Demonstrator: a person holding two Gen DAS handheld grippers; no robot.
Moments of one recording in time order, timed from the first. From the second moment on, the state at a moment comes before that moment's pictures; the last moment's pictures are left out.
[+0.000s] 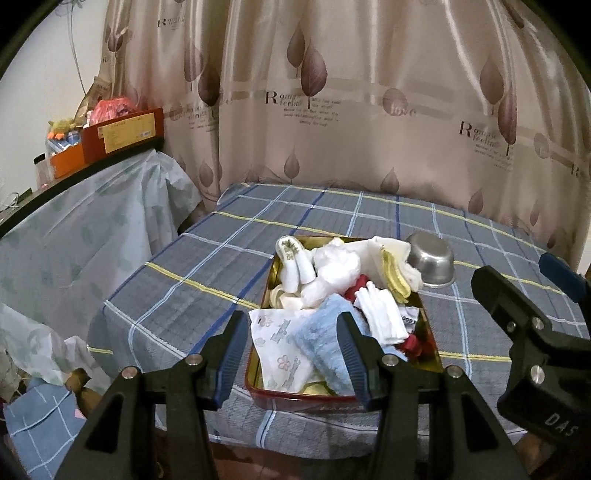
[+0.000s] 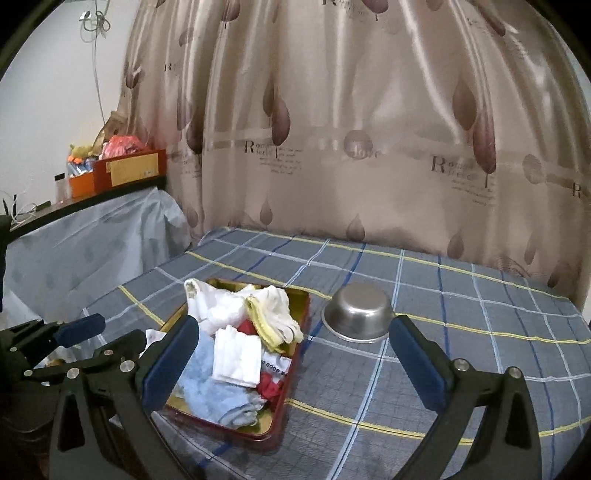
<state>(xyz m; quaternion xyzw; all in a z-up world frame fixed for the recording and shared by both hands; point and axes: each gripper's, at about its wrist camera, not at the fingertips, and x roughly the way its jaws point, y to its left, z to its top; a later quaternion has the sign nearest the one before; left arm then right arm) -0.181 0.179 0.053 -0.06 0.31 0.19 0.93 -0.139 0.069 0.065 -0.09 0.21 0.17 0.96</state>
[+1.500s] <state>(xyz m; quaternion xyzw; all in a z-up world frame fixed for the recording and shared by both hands) -0.221 0.171 0.061 -0.05 0.25 0.19 0.95 -0.185 0.075 0.072 -0.10 0.19 0.11 0.97</state>
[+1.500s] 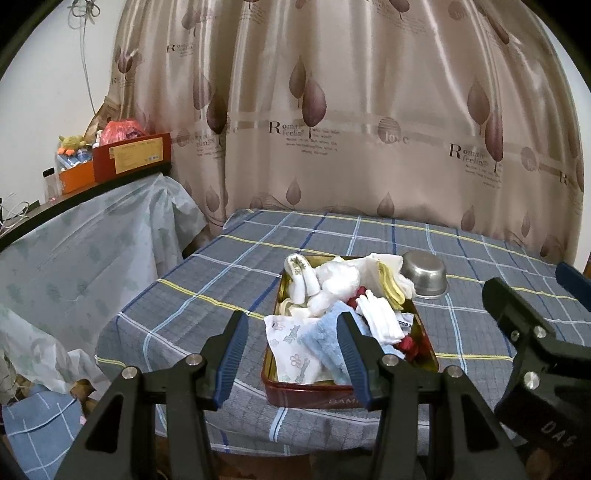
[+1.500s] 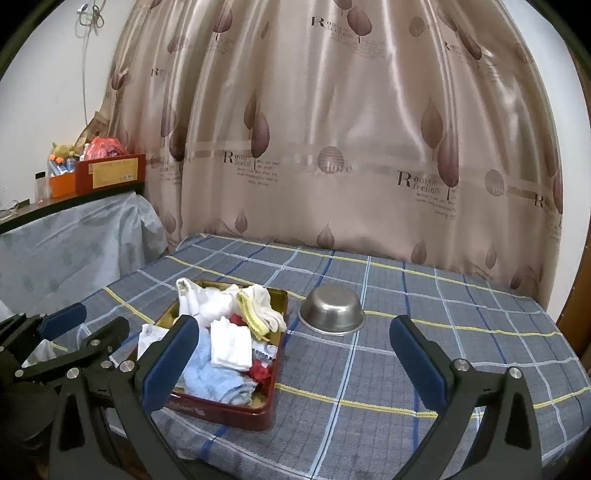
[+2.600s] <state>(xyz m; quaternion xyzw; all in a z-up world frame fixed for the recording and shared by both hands) -0.216 0.178 0.054 -0.06 0.27 0.19 0.94 -0.189 0.082 0.062 -0.11 0.20 0.12 0.97</state>
